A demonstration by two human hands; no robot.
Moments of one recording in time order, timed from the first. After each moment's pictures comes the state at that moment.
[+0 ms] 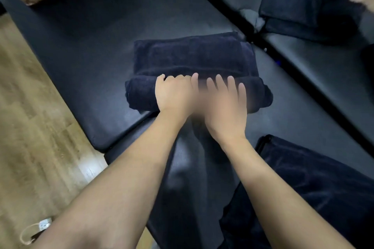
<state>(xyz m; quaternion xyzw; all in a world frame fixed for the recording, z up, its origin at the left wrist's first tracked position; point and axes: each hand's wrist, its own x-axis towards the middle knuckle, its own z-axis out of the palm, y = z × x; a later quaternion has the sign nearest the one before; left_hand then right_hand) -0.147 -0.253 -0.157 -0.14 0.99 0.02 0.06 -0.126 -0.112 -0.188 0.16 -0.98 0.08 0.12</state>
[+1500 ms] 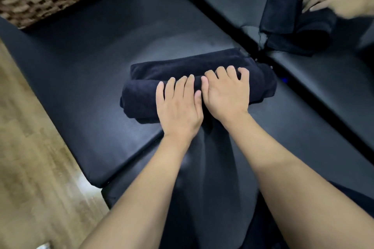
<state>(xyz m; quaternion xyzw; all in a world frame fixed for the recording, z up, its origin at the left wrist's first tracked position) -0.178 -0.265 -0.183 -0.11 0.98 0.07 -0.12 -0.246 -0.148 -0.184 0.16 -0.98 0.03 0.14</state>
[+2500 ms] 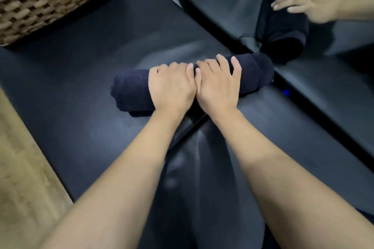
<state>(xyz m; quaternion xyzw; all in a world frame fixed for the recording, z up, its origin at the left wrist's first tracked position) -0.286 -0.296 -0.164 -0.10 0.99 0.02 -0.03 -0.307 -0.181 -0.189 0.10 -0.97 0.12 0.16</state>
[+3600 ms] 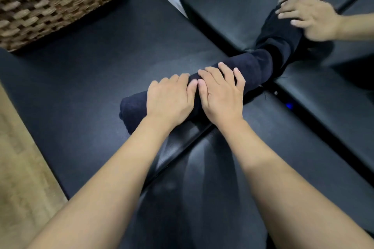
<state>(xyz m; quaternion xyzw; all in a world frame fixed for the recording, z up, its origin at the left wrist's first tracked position) -0.286 -0.321 -0.148 -0.04 1.00 0.05 0.05 -0.315 -0.180 -0.197 0.15 -0.96 0.16 0.19</state>
